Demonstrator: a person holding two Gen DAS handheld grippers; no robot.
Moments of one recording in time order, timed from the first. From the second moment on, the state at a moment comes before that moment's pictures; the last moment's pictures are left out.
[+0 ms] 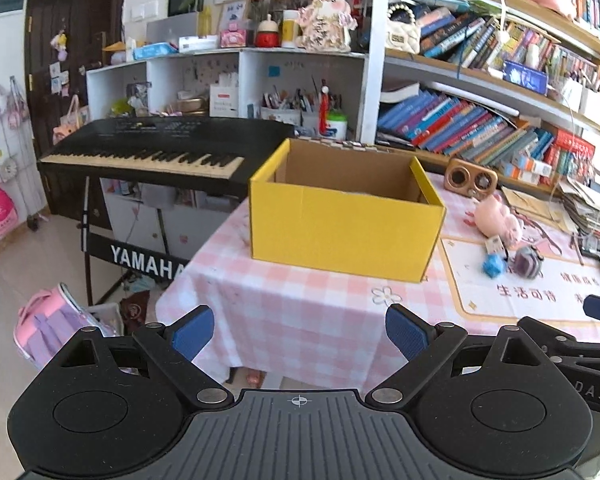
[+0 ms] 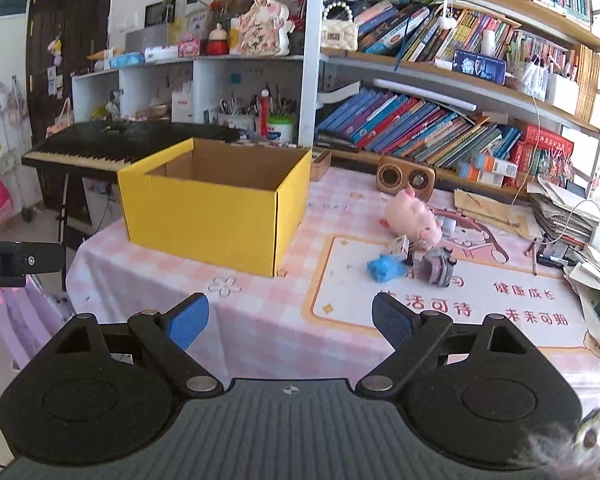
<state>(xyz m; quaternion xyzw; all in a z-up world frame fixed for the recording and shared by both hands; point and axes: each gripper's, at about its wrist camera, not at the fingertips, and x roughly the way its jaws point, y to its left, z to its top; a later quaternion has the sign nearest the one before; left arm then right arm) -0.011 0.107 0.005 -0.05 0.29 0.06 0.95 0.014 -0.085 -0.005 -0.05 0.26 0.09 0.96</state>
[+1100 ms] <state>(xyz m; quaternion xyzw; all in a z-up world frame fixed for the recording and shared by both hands) 0.041 0.028 -0.020 0.01 0.35 -0.04 0.94 0.031 -0.154 -0.032 -0.04 0.32 0.00 0.95</state>
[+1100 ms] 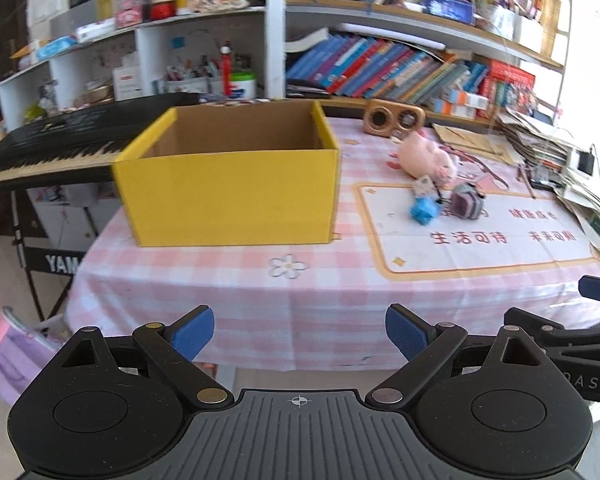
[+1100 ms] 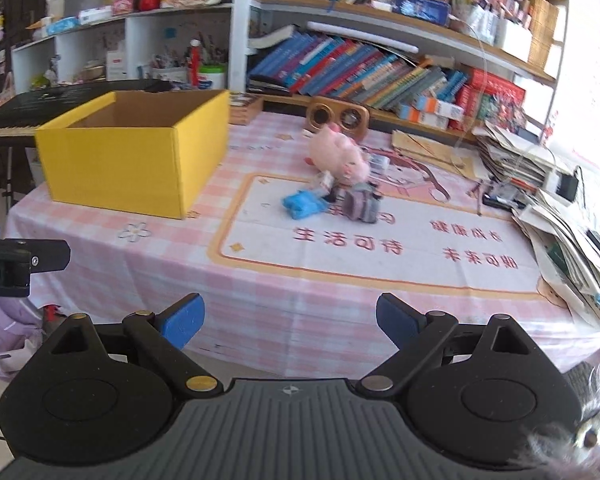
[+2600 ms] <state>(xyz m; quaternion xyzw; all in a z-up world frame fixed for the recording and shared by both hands) 0.173 -0.137 -0.031 0.05 0.38 -0.06 0.92 0.169 -0.314 -0.048 0.01 0.36 0.03 0.93</state>
